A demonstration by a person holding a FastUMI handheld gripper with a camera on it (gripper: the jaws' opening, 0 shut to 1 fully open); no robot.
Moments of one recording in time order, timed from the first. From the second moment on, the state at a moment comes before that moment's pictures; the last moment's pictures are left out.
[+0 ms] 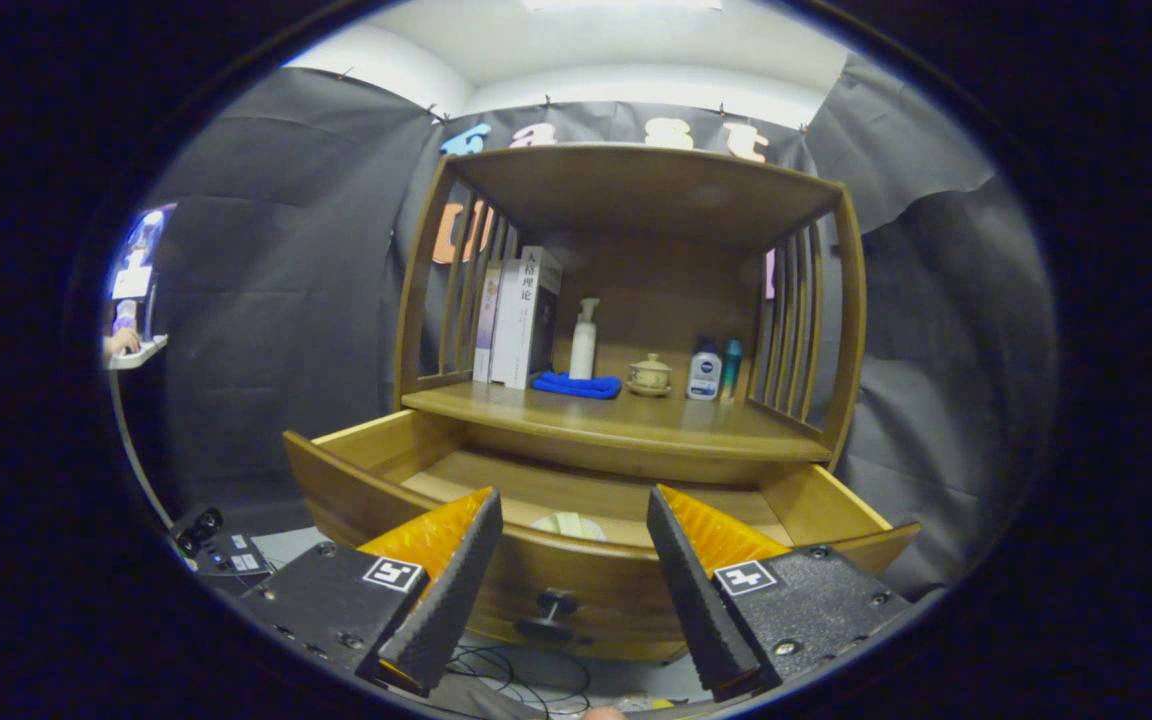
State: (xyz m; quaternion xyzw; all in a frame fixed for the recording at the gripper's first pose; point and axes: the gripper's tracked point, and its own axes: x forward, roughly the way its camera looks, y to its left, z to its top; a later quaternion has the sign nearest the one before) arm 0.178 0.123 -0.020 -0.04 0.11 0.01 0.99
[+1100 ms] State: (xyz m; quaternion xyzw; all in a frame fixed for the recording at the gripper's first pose) arm 0.270 0.127 -0.123 0.03 0.48 0.02 0.88
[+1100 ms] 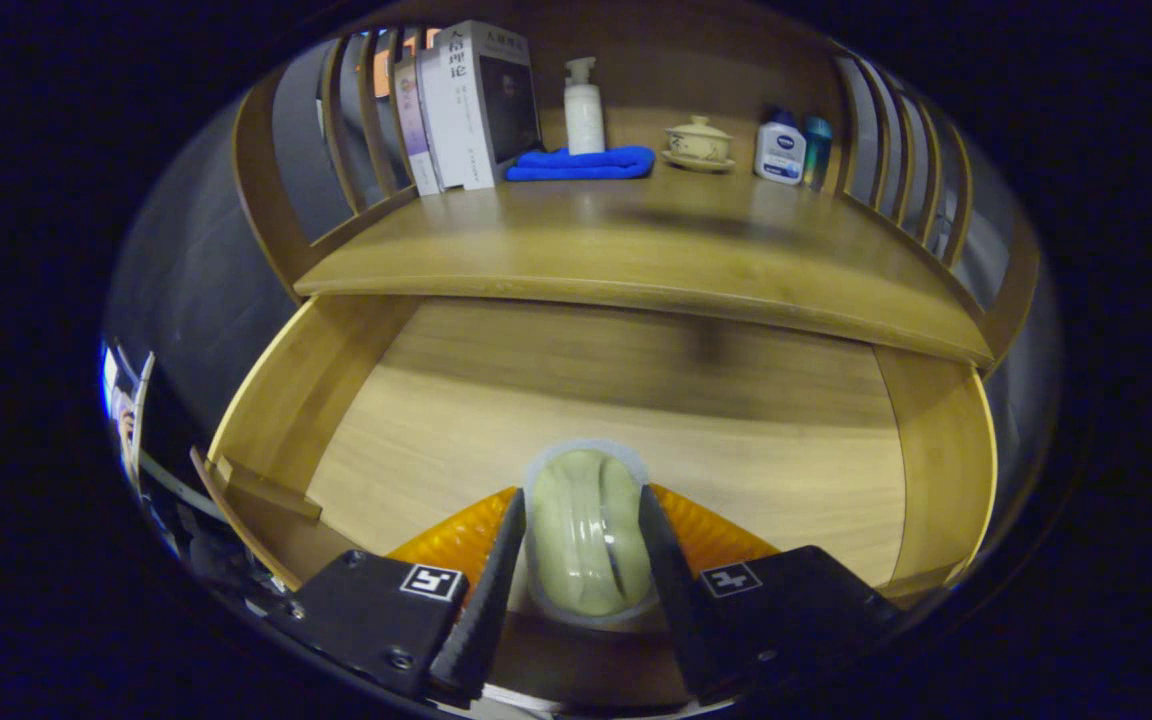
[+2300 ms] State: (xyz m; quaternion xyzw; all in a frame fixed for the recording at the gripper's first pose) arm 0.292 0.114 -0.072 0.01 0.40 0.01 0.91
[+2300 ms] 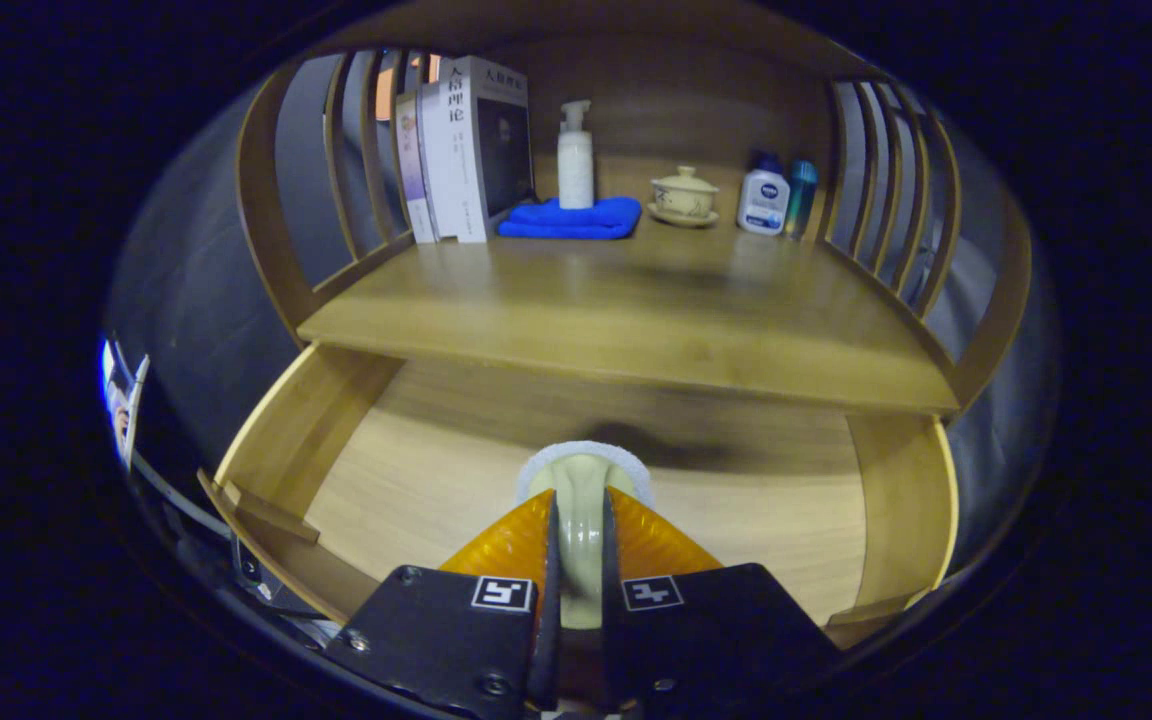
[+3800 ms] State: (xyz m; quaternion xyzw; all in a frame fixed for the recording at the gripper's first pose) arm 0.449 0.080 -0.002 0.03 0.34 -0.04 0.94
